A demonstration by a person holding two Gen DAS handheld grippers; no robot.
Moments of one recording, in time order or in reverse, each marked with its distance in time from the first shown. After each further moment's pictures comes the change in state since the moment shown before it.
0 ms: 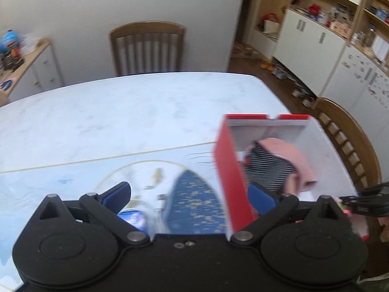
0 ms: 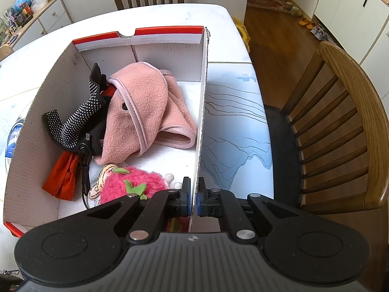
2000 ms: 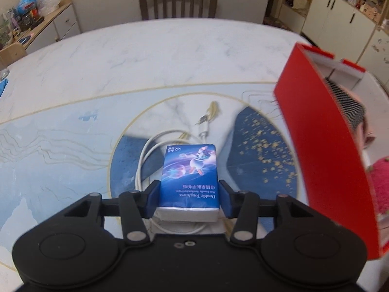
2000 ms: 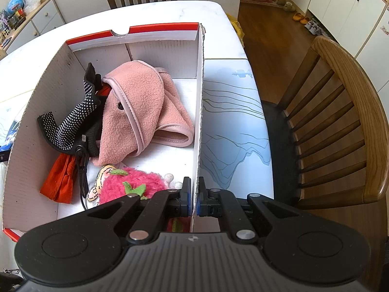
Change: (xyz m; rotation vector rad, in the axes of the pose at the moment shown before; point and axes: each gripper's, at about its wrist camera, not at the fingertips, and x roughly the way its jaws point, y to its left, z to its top) left arm 0.050 0.056 -0.066 -0.039 0.133 0.077; right arm 0.002 0.002 0.000 -0.002 0.016 -0.009
